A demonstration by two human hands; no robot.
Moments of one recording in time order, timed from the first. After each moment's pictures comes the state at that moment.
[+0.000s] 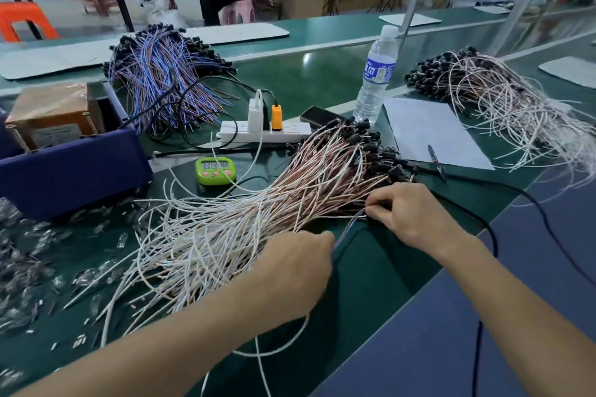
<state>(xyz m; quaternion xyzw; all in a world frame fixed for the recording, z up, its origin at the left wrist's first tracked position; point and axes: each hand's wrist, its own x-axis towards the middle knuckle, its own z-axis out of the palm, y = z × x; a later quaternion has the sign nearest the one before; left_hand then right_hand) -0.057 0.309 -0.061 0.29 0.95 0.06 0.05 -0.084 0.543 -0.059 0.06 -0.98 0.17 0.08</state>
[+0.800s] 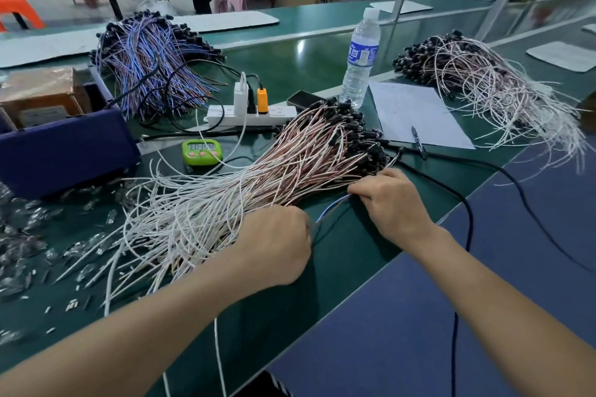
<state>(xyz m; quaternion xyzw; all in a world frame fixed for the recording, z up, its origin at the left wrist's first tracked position) -0.046 0.310 -0.060 0.22 0.97 0.10 0.04 -0.063 0.547 -0.097 0.11 -0.97 0.09 0.21</state>
